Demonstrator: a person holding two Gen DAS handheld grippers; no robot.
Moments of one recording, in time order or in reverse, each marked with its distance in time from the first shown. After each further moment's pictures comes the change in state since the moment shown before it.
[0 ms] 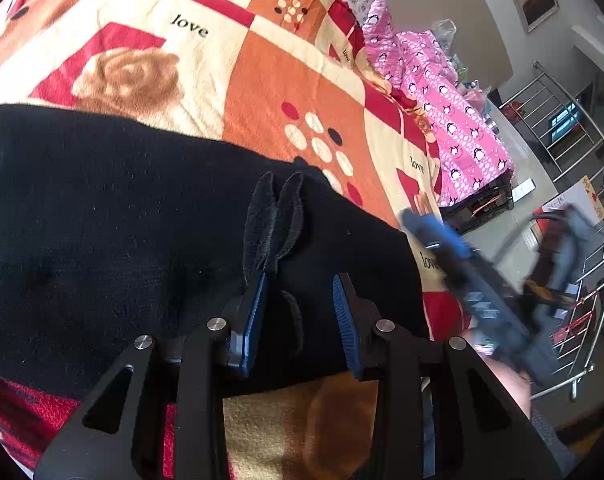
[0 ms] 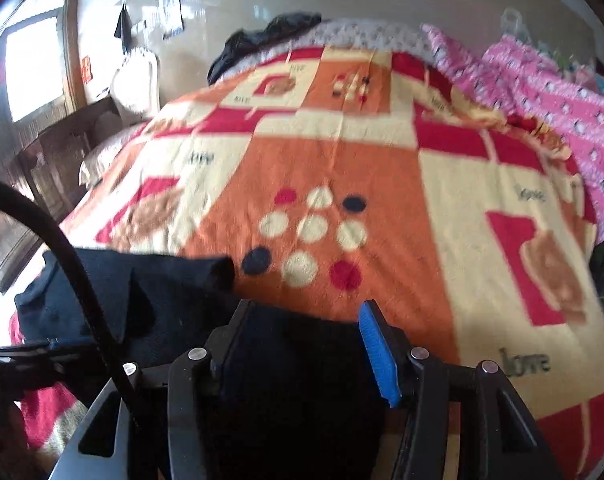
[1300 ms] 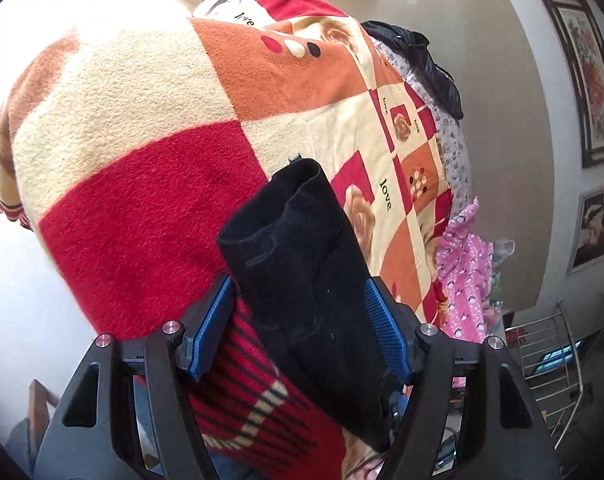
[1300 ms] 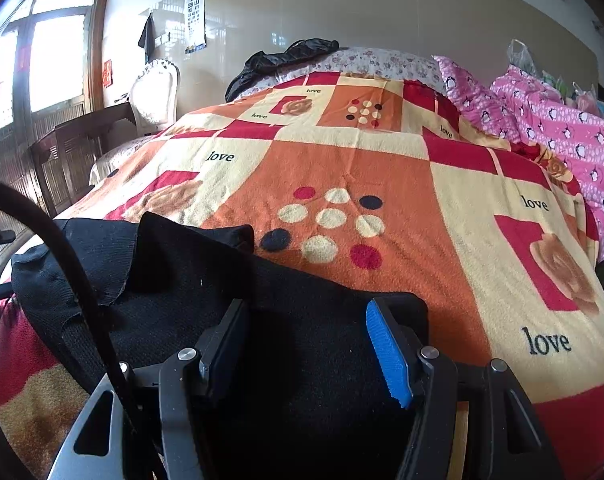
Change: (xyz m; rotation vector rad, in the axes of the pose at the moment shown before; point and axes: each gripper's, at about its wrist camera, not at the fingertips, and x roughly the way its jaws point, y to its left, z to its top) left arm -0.136 0.166 -0.045 -0.685 -0.414 0.011; right arm 0.022 0.012 -0.049 -0.070 -0.061 0.015
